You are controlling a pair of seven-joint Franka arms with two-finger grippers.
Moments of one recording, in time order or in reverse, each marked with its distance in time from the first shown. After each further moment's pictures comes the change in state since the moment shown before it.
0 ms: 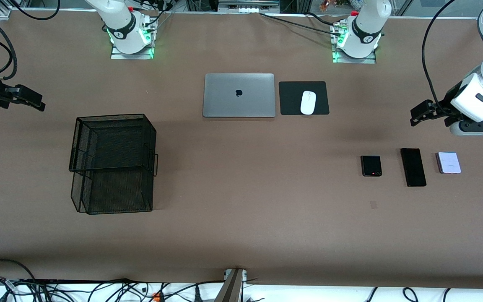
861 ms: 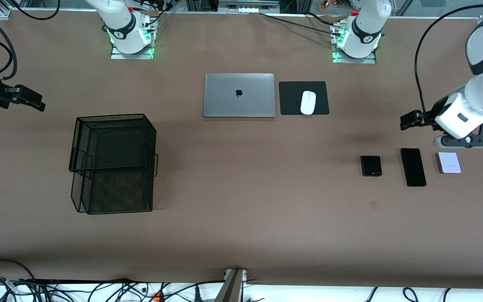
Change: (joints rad) left arm -0.001 0.106 -0.003 0.014 0.002 -0.049 0.000; right arm 0.000 0.000 0.000 0.000 0.000 0.001 0.000
